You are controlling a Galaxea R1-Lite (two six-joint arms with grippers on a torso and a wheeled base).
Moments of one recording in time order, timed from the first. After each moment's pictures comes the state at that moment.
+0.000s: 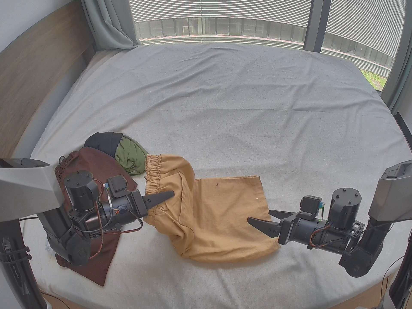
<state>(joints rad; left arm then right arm) -0.28 2.13 -0.46 -1.55 -0.67 -0.75 0.51 2.09 -0.29 -1.54 0.31 0.42</state>
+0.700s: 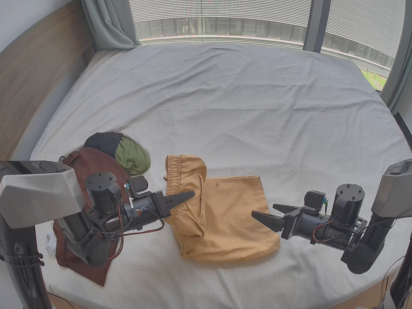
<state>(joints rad) -0.39 2.21 -0.56 -1.55 -0.60 -0.75 0.48 2.08 -0.30 -1.54 0.31 0.40</state>
